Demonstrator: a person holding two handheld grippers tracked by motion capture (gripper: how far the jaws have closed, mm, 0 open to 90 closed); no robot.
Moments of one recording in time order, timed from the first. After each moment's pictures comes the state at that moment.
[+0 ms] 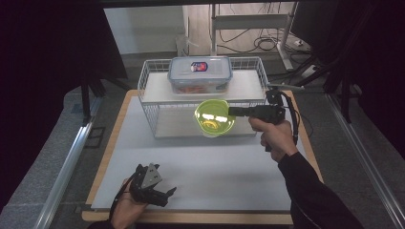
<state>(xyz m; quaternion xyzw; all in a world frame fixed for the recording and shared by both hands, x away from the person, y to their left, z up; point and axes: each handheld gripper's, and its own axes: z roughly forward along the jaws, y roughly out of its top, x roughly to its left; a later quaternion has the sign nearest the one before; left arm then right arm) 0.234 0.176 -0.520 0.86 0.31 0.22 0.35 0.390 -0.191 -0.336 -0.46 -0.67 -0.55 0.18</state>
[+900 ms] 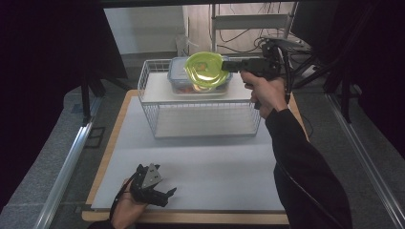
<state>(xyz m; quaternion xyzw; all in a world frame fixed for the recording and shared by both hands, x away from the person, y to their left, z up) 0.234 0.176 -0.522 0.86 0.31 0.21 0.35 0.446 -0.159 -0.251 -0.47 -0.64 -0.59 0.14</state>
